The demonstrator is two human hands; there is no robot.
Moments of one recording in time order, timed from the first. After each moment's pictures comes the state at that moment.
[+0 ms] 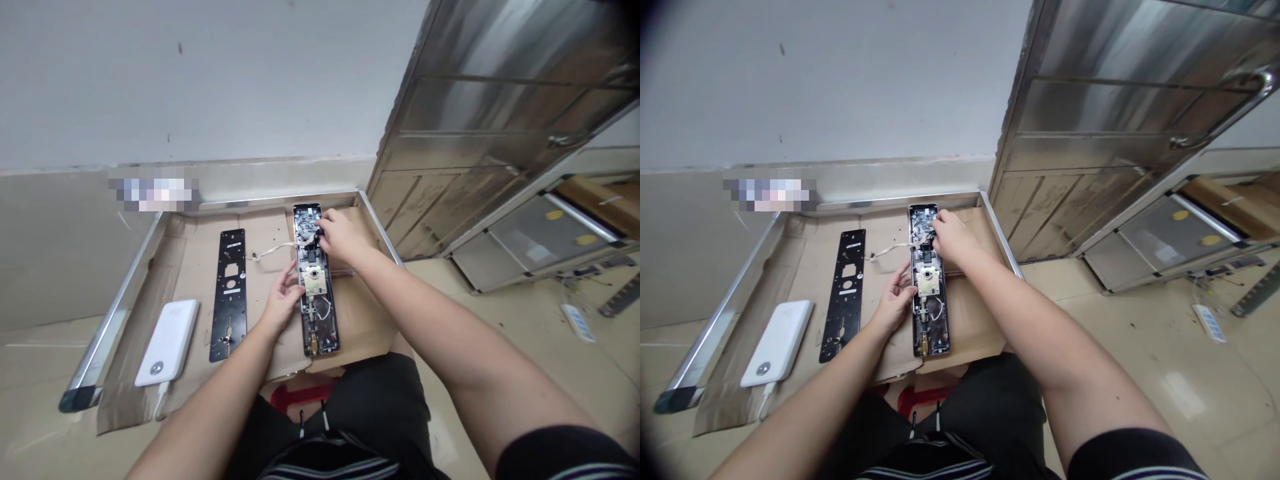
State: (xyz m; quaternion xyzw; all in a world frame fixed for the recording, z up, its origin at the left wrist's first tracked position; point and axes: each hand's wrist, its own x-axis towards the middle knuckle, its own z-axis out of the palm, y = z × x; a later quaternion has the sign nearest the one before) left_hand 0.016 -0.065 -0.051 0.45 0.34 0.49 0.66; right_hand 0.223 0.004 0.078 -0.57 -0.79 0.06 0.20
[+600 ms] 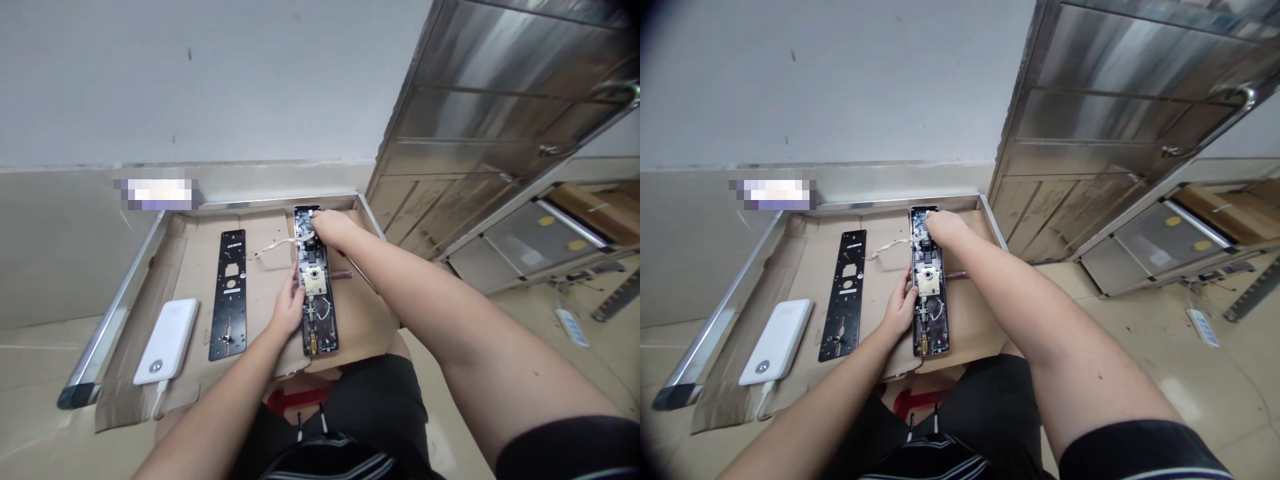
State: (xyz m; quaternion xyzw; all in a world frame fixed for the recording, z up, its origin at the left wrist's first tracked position) left_hand 0.025 -0.082 -0.041 0.61 0.41 0.48 0.48; right_hand 0.202 0.038 0.113 -0.54 -0.84 -0.03 -0.08
